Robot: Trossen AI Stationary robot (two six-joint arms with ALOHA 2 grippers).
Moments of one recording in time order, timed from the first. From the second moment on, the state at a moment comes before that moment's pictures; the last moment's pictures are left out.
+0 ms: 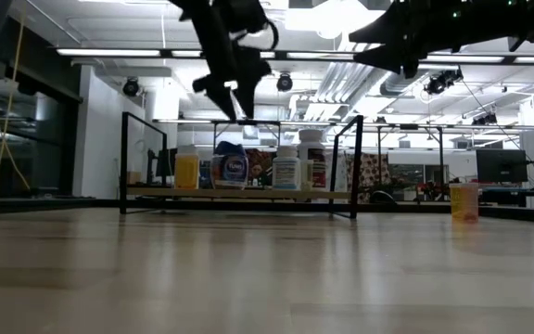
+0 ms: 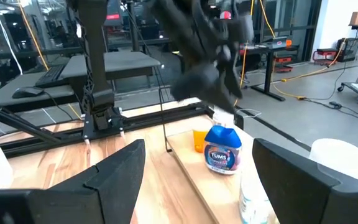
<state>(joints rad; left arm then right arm) 0.55 1.79 1.64 -0.87 -0.31 -0.21 -0.10 0.90 0.46 0.41 0.24 0.06</state>
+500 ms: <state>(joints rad) 0.35 1.30 1.09 -0.12 -0.31 -0.07 -0.10 0.90 0.46 0.40 0.24 0.07</state>
